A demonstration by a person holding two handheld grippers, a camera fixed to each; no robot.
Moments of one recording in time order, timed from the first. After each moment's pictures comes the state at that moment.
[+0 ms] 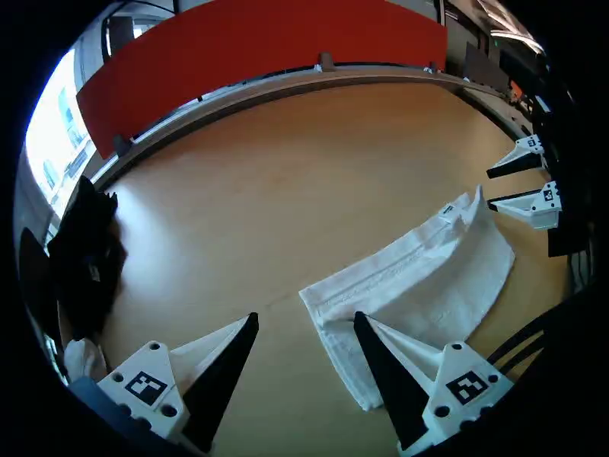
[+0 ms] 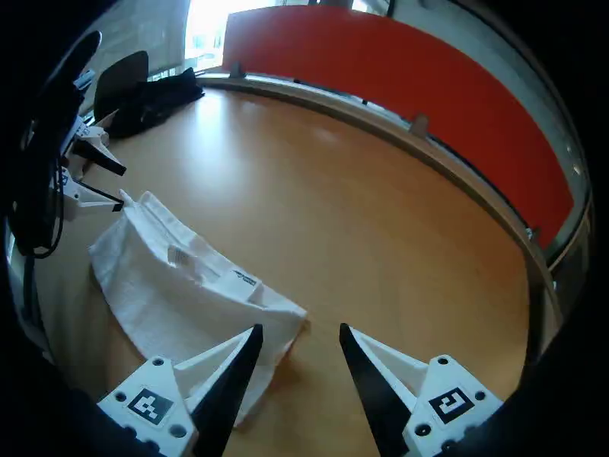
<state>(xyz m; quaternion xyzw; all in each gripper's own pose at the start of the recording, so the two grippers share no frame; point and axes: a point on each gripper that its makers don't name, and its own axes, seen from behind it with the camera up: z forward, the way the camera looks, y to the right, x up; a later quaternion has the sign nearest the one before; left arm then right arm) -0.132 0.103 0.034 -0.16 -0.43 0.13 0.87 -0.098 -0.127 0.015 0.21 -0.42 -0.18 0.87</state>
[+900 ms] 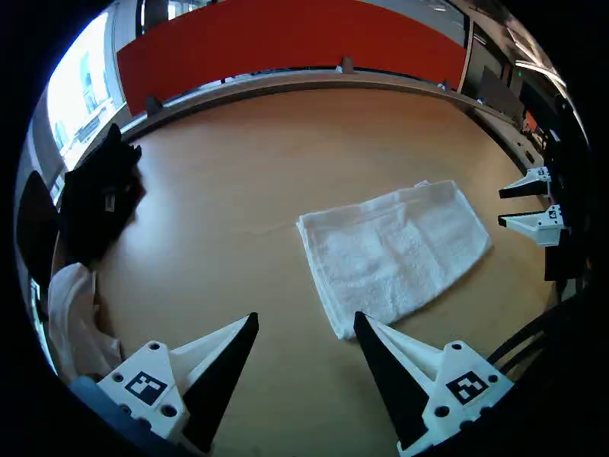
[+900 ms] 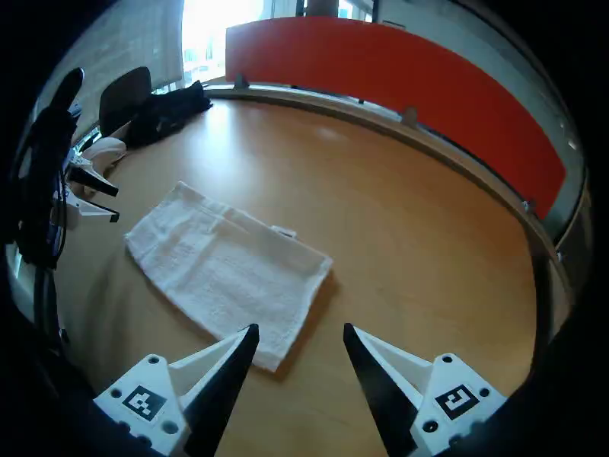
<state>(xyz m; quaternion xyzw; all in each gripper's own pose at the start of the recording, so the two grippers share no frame) -0.128 0.082 -0.058 -0.13 -0.45 0.06 0.88 -0.085 -0.121 -0.066 0.22 -0.42 -0.13 0.87</state>
